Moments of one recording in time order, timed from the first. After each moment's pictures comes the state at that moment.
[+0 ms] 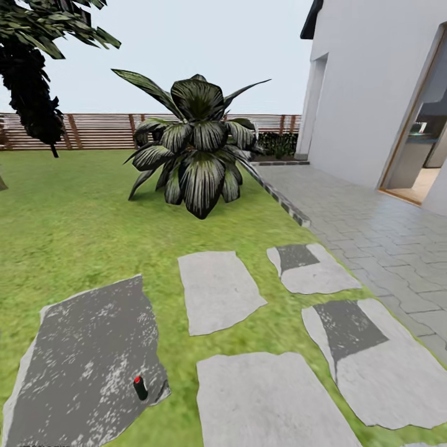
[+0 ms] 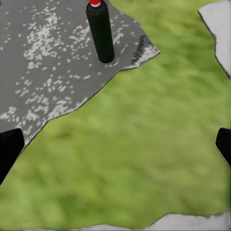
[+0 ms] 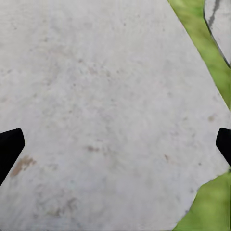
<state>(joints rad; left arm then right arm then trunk) -0.12 0.09 0.01 -0.30 0.01 -0.52 0.01 -0.04 -0.06 -0.02 -0.45 0.00 -0.40 0.00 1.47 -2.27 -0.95</state>
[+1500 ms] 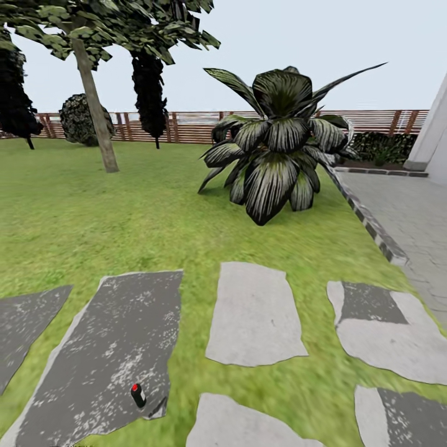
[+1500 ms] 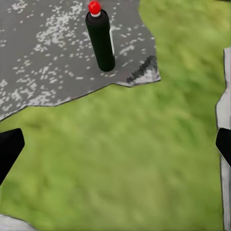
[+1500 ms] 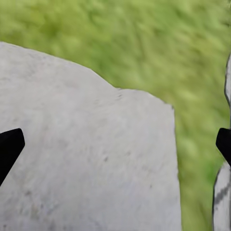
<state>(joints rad) -0.12 0.09 0.01 -0.30 0.01 -0.52 0.01 -0.04 -0.06 -0.02 -0.45 0.00 -0.40 0.00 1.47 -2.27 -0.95</state>
